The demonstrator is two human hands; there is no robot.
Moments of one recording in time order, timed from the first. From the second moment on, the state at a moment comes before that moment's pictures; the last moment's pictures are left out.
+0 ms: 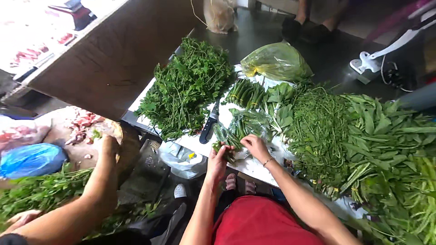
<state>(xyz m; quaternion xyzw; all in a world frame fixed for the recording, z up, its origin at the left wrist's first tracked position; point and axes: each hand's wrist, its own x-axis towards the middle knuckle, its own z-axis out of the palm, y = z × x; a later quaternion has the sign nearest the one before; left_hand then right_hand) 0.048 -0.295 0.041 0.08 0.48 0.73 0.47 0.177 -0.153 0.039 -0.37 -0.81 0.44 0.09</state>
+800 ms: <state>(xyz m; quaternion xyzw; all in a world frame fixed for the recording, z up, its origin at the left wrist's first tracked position) 0.060 -0.274 0.067 0.21 0.35 0.72 0.56 0.215 -0.190 0.086 -0.31 -0.52 0.77 0.20</state>
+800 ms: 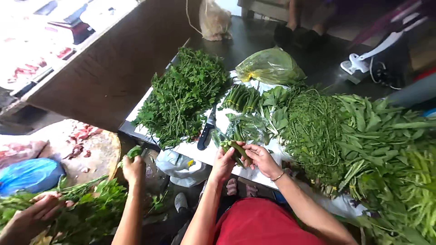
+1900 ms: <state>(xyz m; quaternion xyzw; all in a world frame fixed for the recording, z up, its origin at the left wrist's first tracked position) 0.060 -0.265 0.056 0.30 0.50 0.64 0.51 0.347 -0.167 0.067 -0.55 -0.75 0.36 0.09</state>
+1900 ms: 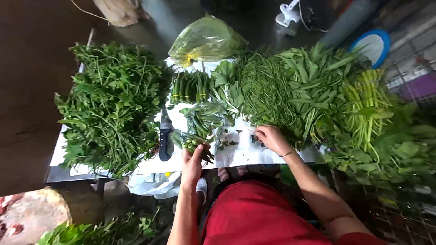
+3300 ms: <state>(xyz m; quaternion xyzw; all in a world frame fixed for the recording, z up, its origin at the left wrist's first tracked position) 0.077 -0.233 0.094 0.63 0.58 0.37 0.37 0.258 -0.142 0.112 -0.33 -0.82 0.45 0.12</state>
